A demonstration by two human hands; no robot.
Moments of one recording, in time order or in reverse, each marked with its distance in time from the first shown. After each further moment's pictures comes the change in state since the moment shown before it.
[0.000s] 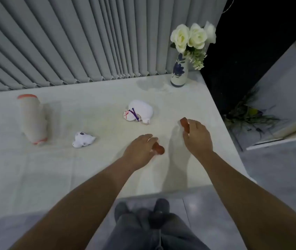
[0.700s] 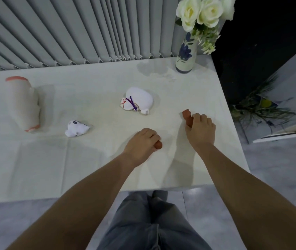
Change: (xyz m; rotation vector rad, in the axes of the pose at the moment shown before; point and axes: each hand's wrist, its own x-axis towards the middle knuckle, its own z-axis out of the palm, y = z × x) left_hand 0.023 -0.002 0.021 0.071 0.090 0.129; right_hand 0.031 0.017 0.024 -0.146 -0.034 0.101
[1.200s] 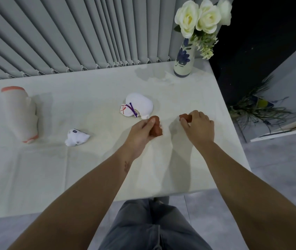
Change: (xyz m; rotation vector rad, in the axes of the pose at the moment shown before) left_hand 0.038 -0.005 -0.032 -1.661 0.156 -0.623; right_hand 0.019 -0.019 -0.015 0.091 0.017 0.019
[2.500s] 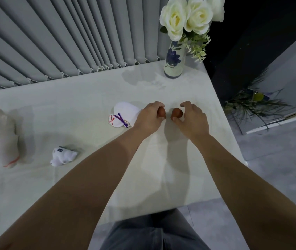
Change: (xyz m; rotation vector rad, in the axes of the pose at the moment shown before) left_hand 0.099 0.032 0.042 1.179 -0.027 0.353; right_hand 0.053 -0.002 -0.001 0.116 -0.103 -0.008
